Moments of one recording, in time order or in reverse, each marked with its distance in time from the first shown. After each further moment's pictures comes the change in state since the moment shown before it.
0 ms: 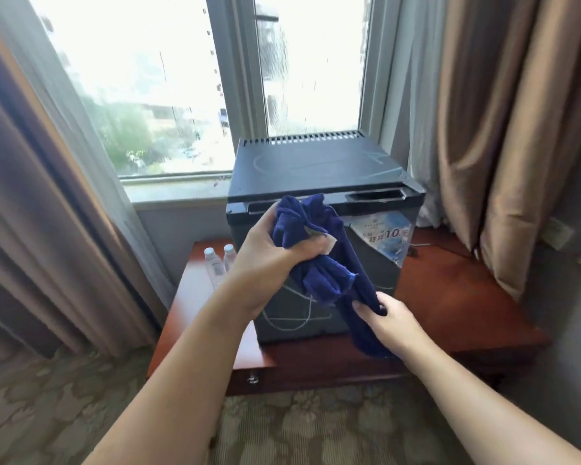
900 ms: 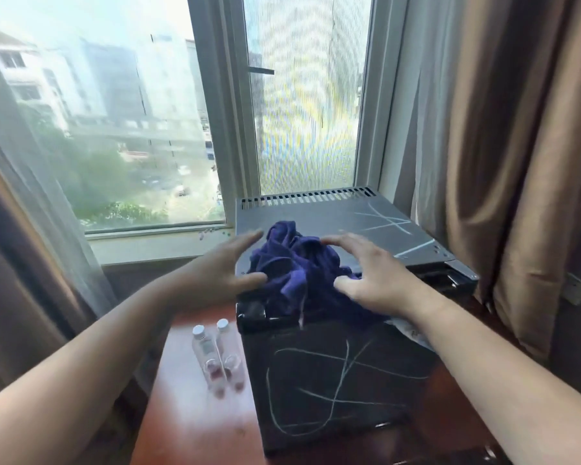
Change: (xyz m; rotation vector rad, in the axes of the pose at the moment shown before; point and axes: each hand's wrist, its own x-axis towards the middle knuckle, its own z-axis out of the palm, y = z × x) left_hand 0.187 -0.013 -0.176 0.970 -0.390 -0.036; right_hand 0.134 -0.213 -0.011 -0.343 -0.003 -0.586
